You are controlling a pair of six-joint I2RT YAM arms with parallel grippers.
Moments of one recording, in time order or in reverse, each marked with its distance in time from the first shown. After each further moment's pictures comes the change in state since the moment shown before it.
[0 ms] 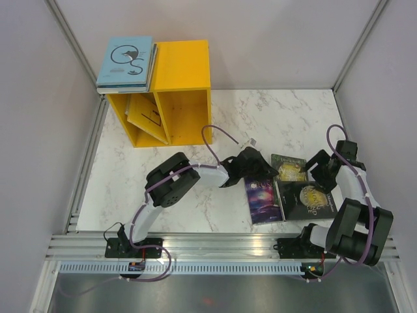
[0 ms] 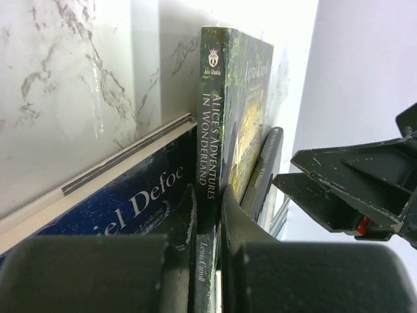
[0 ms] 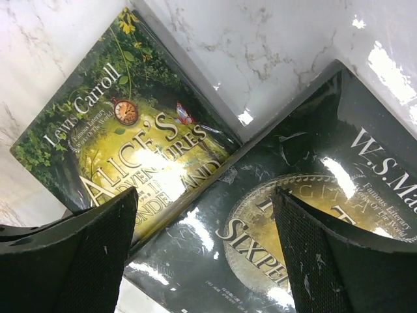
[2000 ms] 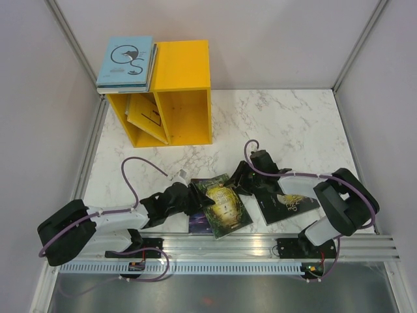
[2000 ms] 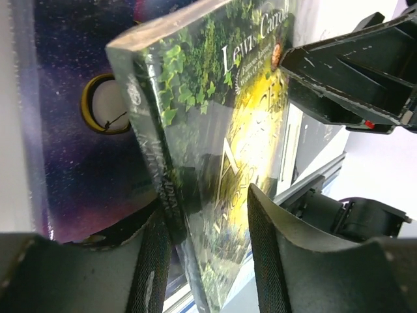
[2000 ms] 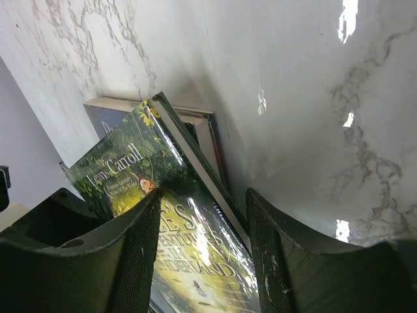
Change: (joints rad) left arm 0.050 -1.072 -1.106 -0.128 -0.123 -0.029; right arm 0.947 0.247 -0.126 0.689 -0.143 0.512
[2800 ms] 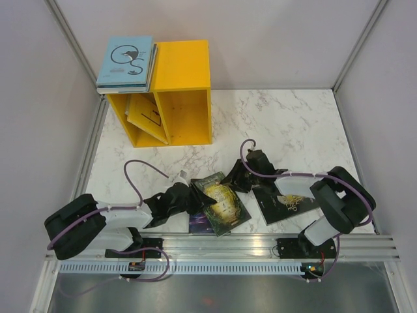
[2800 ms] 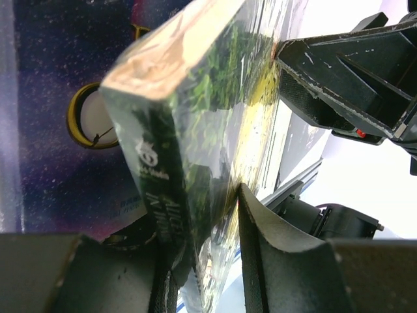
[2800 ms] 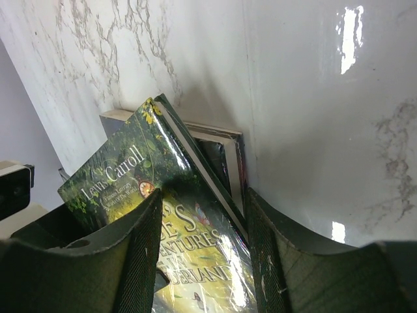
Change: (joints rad) left arm 0.003 0.080 -0.021 0.149 0.012 -0.086; right arm 0.050 0.031 0.012 0.103 0.046 0.011
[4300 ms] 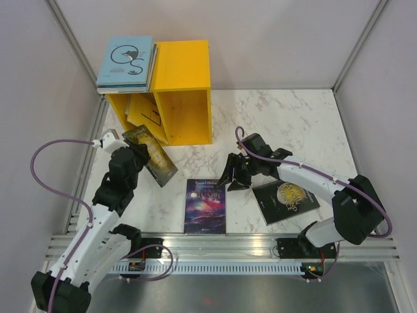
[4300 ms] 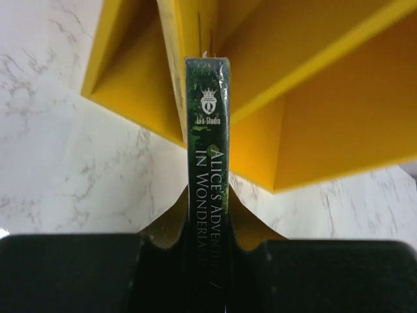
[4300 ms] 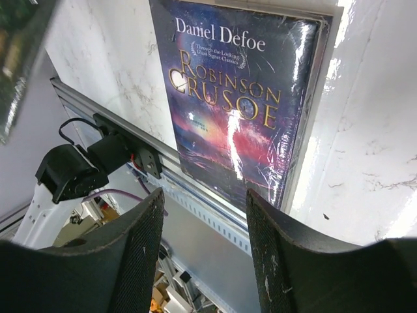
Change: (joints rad) left arm 0.597 -0.564 0.348 -0.601 -0.417 0.676; right arm 0.017 -0.117 0.336 -0.630 -0.180 -0.150
